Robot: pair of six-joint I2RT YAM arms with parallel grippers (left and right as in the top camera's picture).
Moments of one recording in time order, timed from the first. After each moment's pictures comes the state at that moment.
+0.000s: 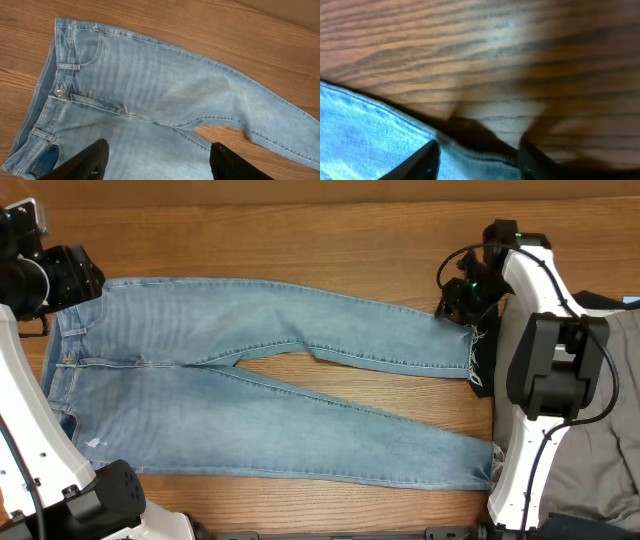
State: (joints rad) left arm 0.42 1.74 2.22 -1.53 0.26 0.04; right arm -0.08 2.37 1.92 -1.14 -0.28 0.02
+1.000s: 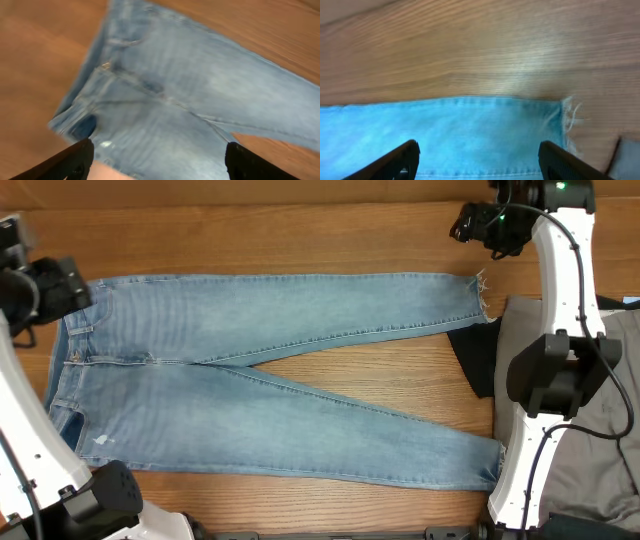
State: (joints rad) left arm 0.49 1.74 2.22 -1.59 0.11 -0.03; right arm -0.10 2.39 2.52 -1.29 -0.31 0.11
